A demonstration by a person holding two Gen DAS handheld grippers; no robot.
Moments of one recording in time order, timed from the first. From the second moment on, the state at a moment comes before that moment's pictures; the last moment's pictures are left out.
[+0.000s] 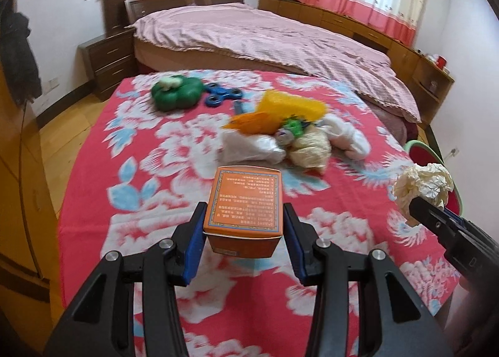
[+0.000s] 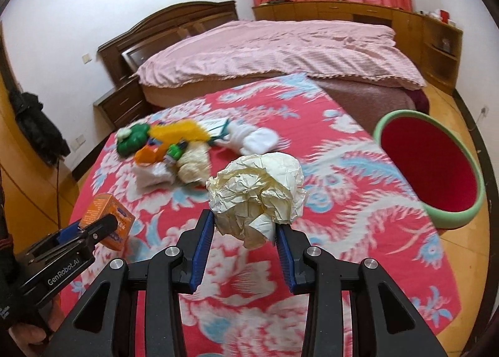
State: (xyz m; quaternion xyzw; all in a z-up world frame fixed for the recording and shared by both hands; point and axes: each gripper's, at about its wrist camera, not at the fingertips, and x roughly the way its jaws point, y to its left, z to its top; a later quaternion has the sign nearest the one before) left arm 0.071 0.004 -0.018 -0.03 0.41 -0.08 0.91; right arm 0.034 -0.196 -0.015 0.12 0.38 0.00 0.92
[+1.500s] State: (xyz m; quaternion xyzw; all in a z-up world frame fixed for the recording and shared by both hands) left arm 0.123 -0.242 -0.001 0.09 0.42 -0.23 0.87; right arm 0.019 -0.408 -0.011 0.19 0.36 -0.16 0.90
